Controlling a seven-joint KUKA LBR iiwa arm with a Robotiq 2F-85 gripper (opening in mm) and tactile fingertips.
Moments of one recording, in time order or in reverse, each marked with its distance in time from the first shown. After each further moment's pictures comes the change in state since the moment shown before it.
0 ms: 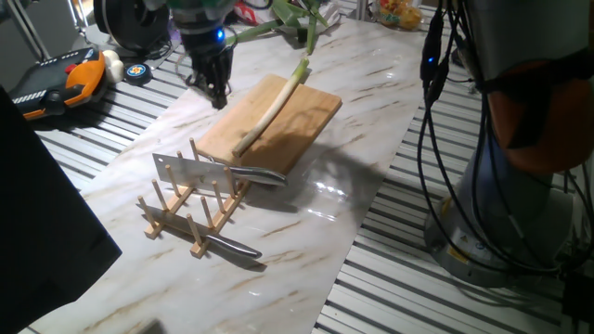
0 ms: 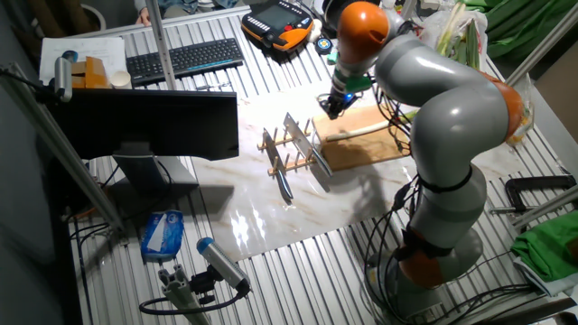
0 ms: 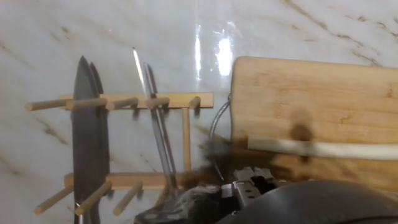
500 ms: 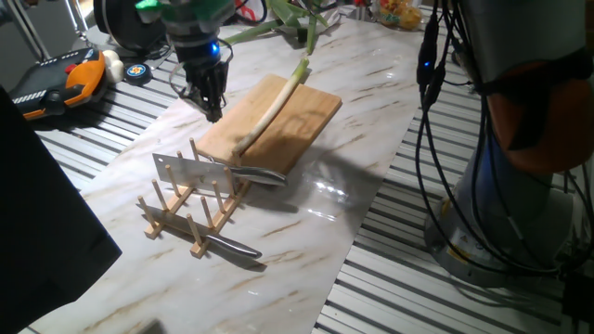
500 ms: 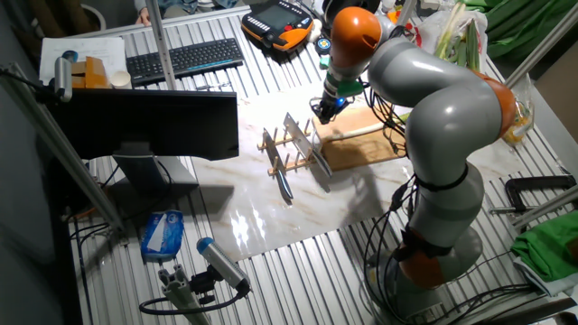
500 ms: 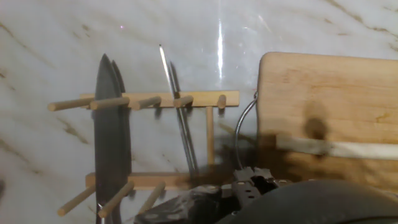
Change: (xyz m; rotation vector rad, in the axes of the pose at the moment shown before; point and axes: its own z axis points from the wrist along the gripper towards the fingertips) arm 0.005 0.019 0.012 -0.016 0.002 0.005
